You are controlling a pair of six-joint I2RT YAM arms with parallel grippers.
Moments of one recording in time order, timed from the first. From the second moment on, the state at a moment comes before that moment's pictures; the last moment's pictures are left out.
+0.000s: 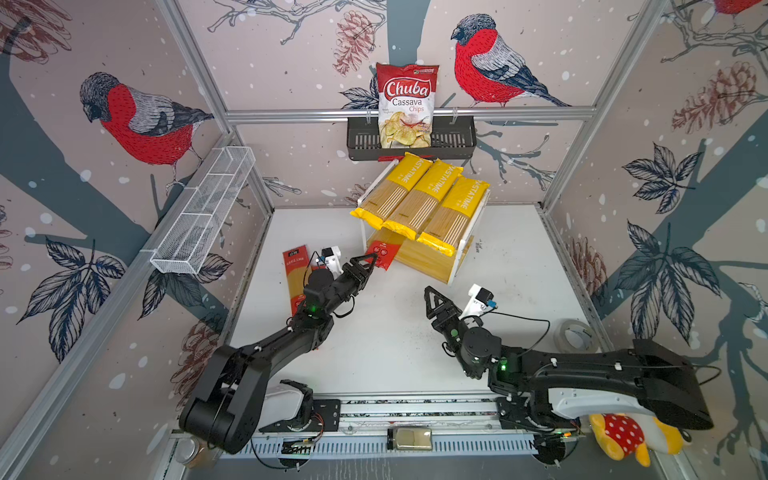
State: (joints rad) left arm -0.35 1.21 0.43 0.71 0.36 -1.27; right arm 1.34 1.17 0.50 0.60 0.87 1.09
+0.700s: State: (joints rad) left arm -0.33 0.80 0.48 -0.11 0.04 -0.74; right arm 1.40 1.55 0.87 0.26 0.75 0.94
